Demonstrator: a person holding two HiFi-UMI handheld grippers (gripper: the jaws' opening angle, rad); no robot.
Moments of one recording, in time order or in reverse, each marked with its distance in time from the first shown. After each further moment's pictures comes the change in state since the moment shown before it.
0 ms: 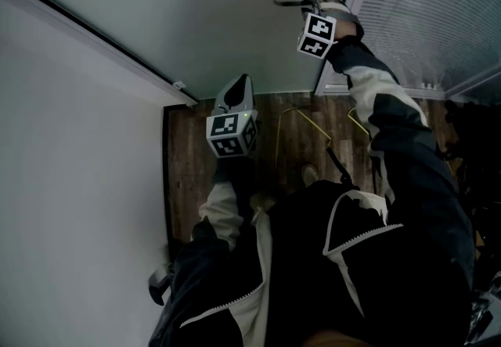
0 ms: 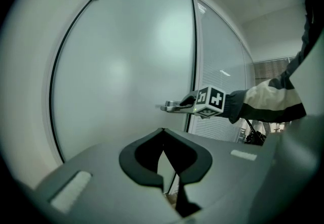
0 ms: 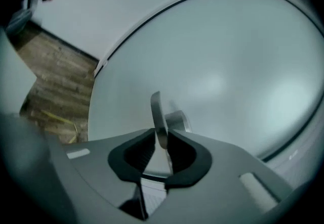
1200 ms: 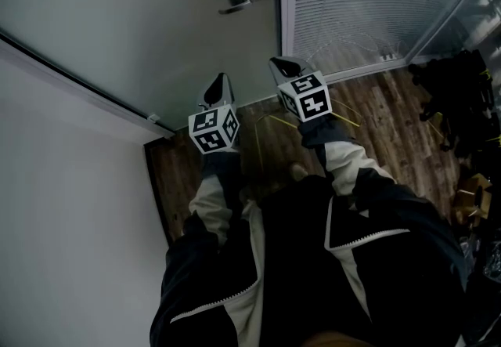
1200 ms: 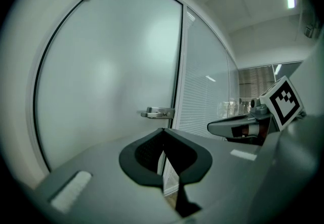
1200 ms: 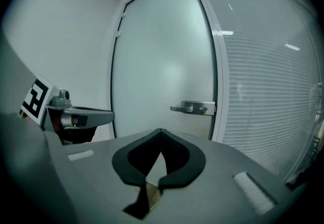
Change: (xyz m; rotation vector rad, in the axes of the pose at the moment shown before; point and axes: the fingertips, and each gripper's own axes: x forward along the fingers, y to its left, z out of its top) left arm -0.020 -0.054 0.013 0.030 -0.066 -0.158; right arm -0.234 0.100 0.012 1.187 -0.314 0.059
